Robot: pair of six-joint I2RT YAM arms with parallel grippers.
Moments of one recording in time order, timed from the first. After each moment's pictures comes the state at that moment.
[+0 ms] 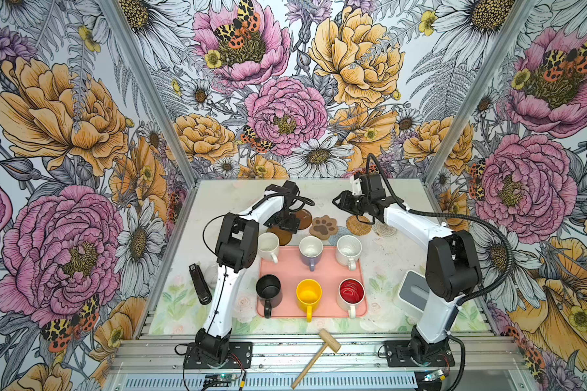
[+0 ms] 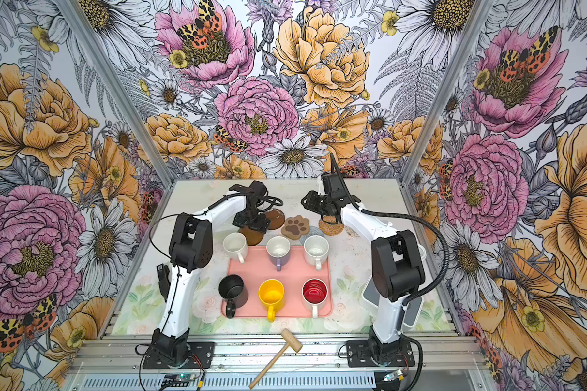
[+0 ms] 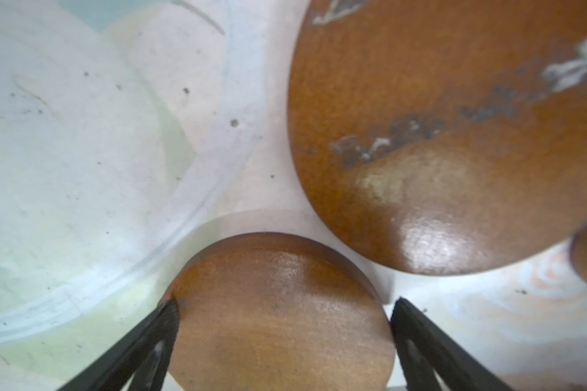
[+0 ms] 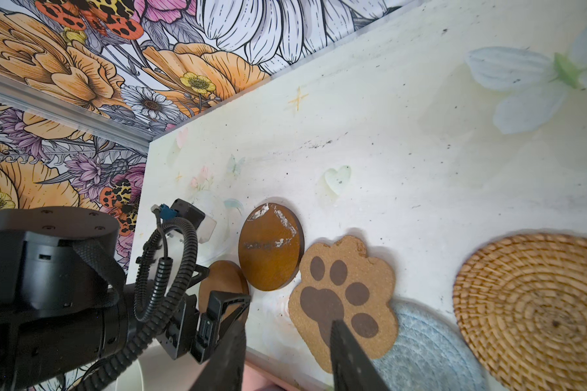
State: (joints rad) left arm -0.40 2.35 2.00 -1.14 -0.10 -0.14; right arm 0.30 1.84 1.43 -0.31 -0.34 0.59
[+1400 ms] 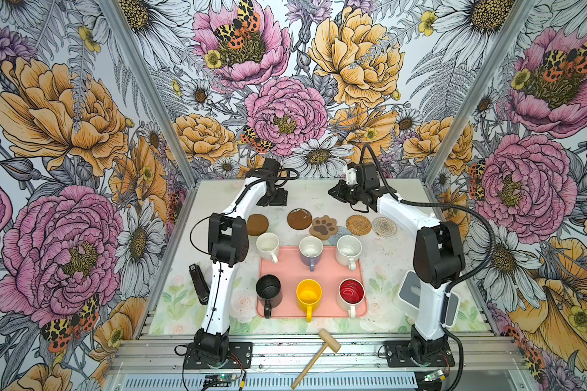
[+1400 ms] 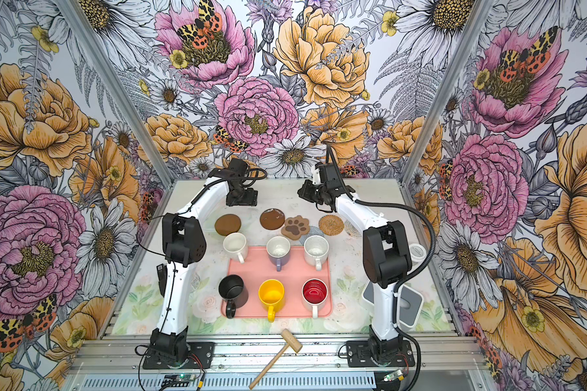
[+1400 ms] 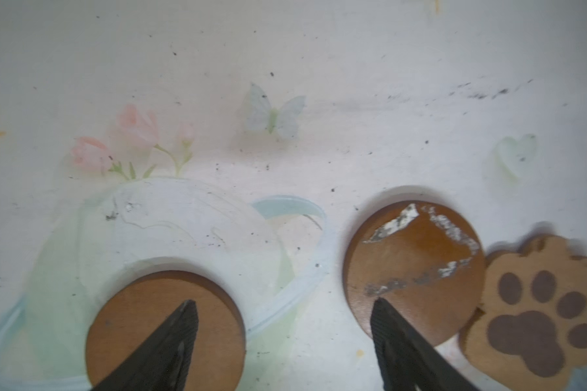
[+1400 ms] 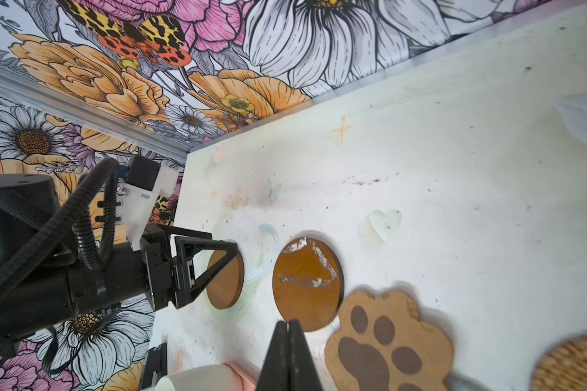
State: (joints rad) left arm -0.28 2.40 2.29 -1.09 0.04 -0.23; right arm 0.31 2.05 1.69 -0.30 -0.46 0.62
